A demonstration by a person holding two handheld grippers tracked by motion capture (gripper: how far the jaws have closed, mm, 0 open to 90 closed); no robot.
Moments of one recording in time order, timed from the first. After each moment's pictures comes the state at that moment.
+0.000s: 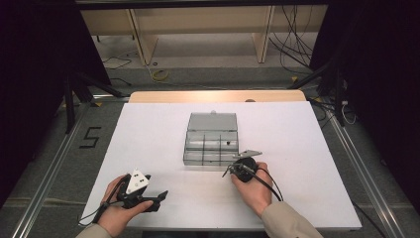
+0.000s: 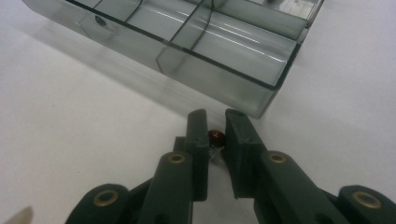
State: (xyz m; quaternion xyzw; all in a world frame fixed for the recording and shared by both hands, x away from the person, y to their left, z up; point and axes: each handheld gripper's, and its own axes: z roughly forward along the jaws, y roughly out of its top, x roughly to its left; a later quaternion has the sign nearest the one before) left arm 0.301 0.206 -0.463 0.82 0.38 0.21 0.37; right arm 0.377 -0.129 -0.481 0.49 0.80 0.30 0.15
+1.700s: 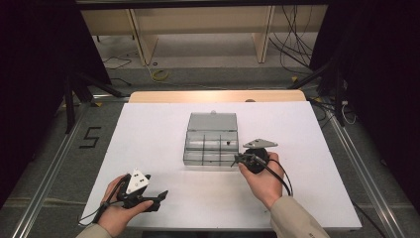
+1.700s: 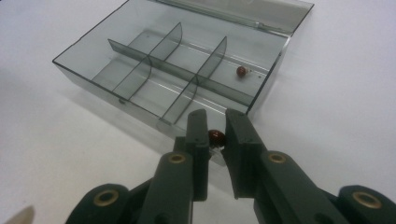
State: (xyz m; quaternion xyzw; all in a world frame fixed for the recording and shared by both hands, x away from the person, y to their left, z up) left arm 0.301 0.206 -0.463 0.82 0.39 0.21 0.37; right arm 0.379 -0.150 -0.437 0.47 0.78 0.37 0.18
